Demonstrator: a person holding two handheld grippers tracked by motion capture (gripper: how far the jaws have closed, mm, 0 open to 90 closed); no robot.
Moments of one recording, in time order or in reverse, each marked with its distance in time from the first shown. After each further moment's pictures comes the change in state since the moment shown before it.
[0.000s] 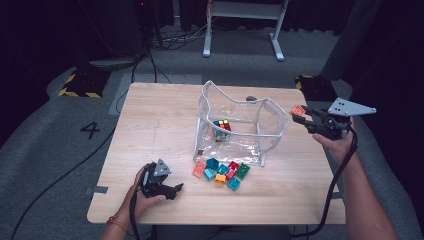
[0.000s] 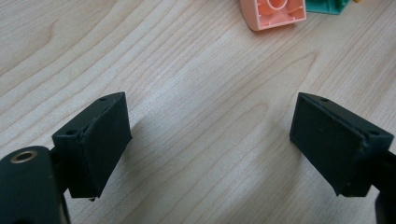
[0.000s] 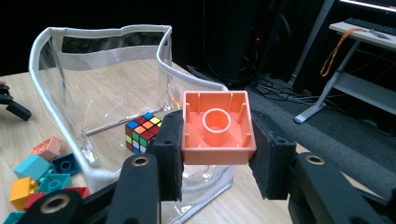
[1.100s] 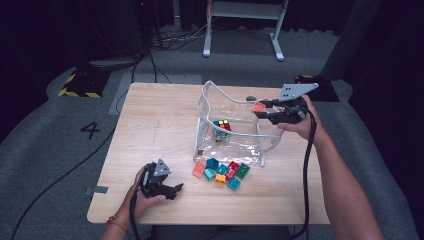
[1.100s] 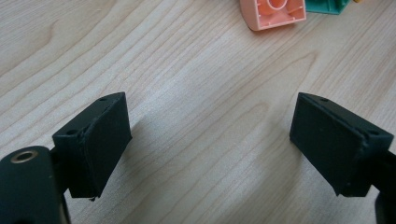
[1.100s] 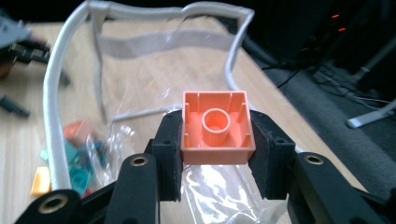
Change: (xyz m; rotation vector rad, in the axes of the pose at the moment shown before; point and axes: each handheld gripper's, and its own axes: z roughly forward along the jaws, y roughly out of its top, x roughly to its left) left arm 0.000 0.000 0.000 0.000 0.000 0.001; right arm 0.026 0.049 0.096 0.201 0.248 -0.203
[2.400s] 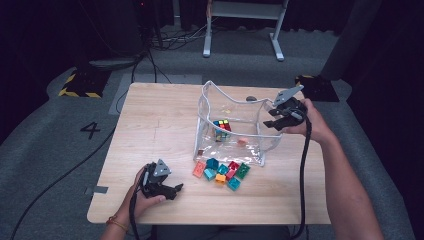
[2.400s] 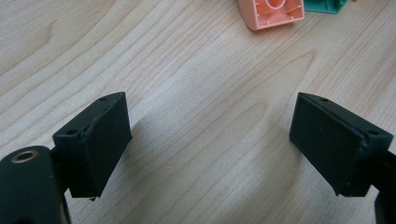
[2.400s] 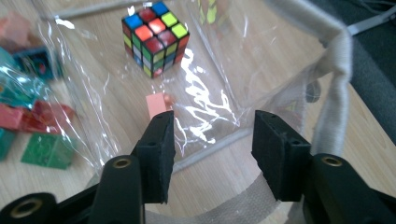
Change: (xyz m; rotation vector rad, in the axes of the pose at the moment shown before) left arm 0.000 0.000 0.000 -0.001 -0.009 0.002; right arm -0.017 -0.029 0.013 0.355 -0.067 0.038
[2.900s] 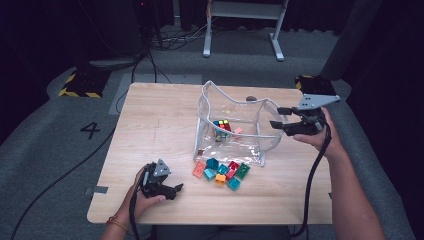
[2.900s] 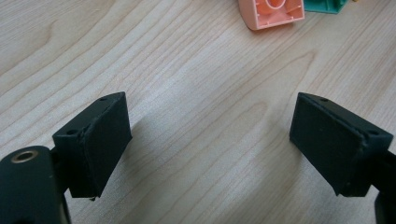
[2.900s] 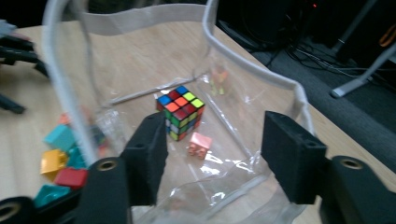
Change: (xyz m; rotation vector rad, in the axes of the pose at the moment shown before) left arm 0.000 0.000 0.000 0.001 -0.001 -0.002; right arm 0.031 -0.031 -0.052 -0.370 0.006 0.121
